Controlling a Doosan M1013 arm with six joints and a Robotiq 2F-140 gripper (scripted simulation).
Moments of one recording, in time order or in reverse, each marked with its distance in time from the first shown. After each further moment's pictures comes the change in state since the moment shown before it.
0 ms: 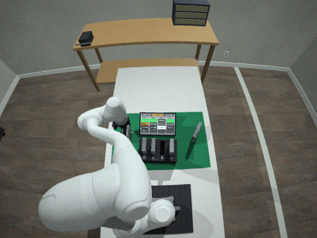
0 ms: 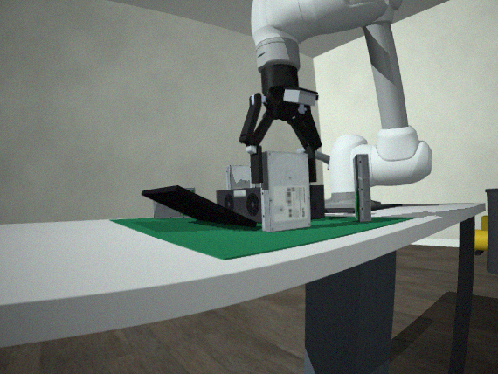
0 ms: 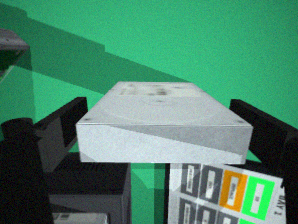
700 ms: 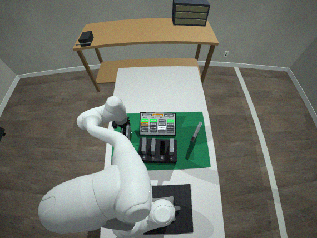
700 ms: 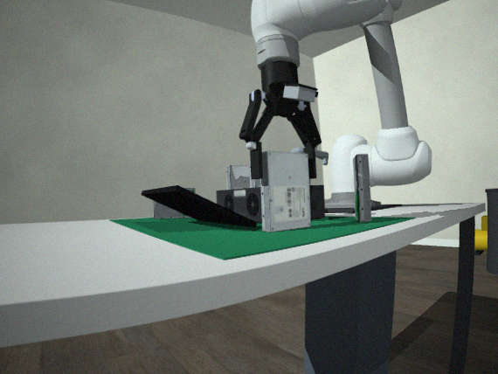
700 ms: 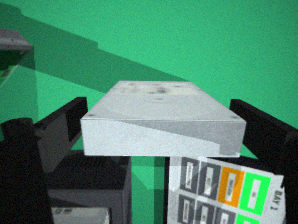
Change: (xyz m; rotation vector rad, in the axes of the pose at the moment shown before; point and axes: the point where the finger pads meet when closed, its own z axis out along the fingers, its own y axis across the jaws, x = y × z) arm 0.000 0.000 -0.007 0.000 0.000 0.000
